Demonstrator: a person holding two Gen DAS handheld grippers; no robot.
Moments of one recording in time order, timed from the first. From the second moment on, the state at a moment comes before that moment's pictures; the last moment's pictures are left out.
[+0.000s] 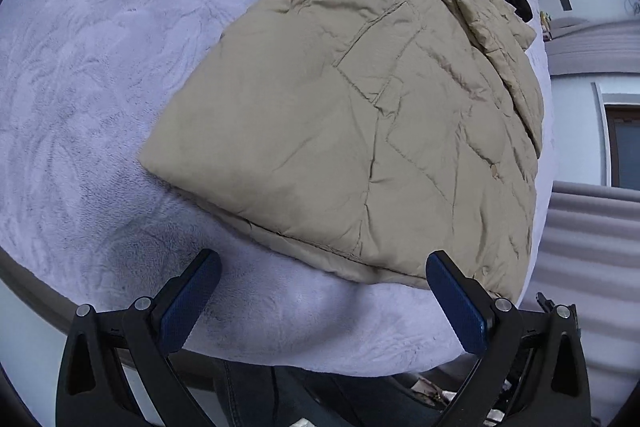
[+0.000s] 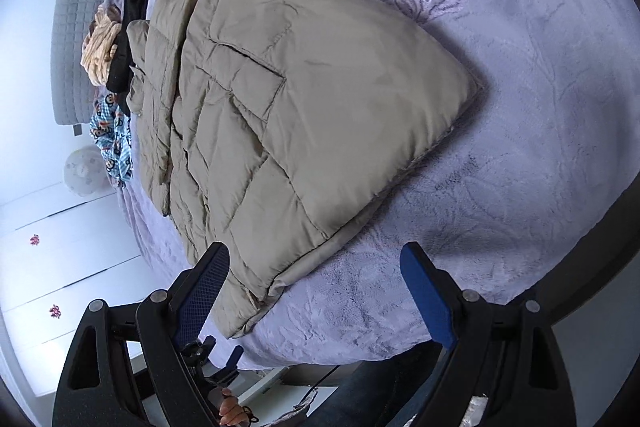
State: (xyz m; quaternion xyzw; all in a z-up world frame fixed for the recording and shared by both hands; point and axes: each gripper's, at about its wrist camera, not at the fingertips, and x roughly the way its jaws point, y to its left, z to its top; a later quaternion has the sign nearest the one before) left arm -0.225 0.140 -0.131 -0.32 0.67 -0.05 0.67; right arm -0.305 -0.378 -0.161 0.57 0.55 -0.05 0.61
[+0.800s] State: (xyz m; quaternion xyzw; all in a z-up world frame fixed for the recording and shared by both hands) left arm -0.172 0.128 -0.128 -0.32 0.64 -0.13 0.69; right arm -0.292 -0.387 -0.198 0.65 0.47 -0.10 0.59
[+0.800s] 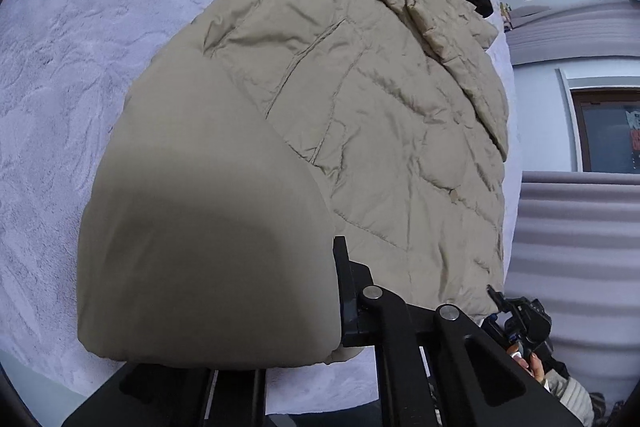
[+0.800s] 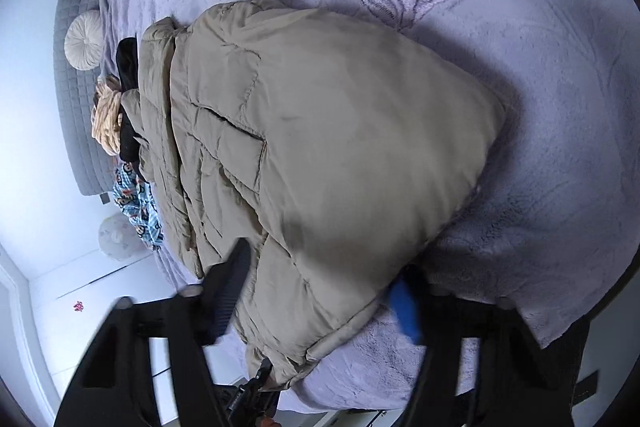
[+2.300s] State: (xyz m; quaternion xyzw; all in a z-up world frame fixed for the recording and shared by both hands) left arm 0.204 0.058 -0.107 -0.15 0.56 -0.04 0.81; right arm 0.153 -0.411 -0.131 0.33 0.52 -0.01 0.78
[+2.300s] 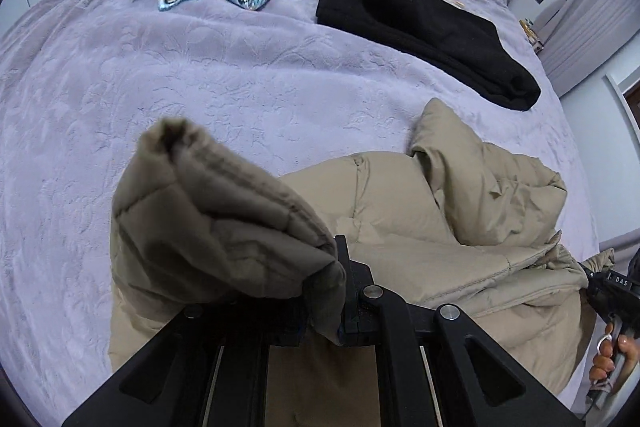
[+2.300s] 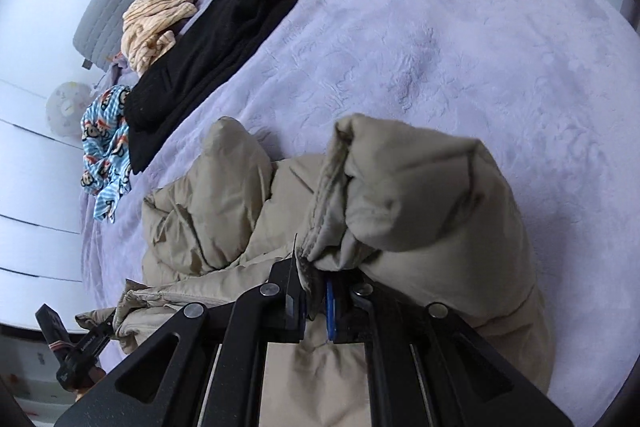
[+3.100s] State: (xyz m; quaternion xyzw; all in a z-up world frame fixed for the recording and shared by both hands) left arm 0.171 -0.029 -0.094 -0.07 0.53 -0.17 0.82; right arm 0.136 -0.347 -0.118 0.24 0.52 0.12 0.81
